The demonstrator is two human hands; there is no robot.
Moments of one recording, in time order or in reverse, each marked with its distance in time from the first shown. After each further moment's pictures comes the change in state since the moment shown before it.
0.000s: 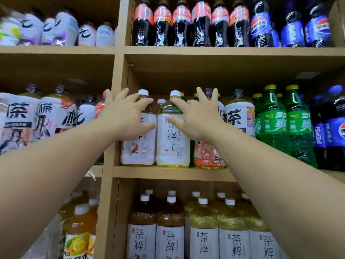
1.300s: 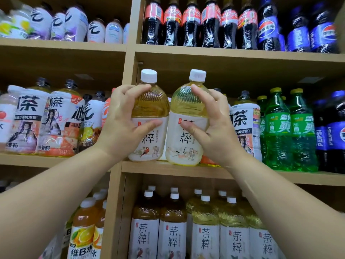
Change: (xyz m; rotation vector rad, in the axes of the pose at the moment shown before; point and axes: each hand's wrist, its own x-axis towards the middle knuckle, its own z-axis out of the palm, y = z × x) left_hand -0.065 -0.004 0.013 -0.846 0.565 0.165; right_hand -0.065 -0.006 0.004 0.842 0.377 -0.178
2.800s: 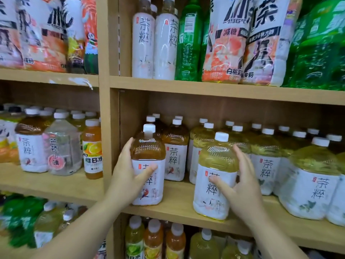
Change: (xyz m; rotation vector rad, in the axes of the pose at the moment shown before) left_hand -0.277 0.052 0.061 -0.110 -0.315 -1.032; right_hand -0.291 0.055 0.000 0.032 -0.204 0.791
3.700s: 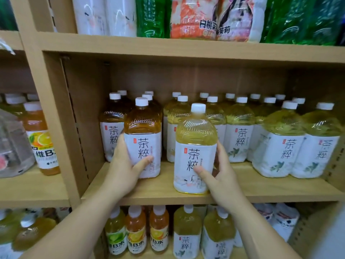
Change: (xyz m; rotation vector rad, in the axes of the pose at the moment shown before) left_hand 0.011 -0.029 0.061 -0.008 -0.157 0.041; right_hand -0.032 0.038 0.015 0.268 -0.075 0.194
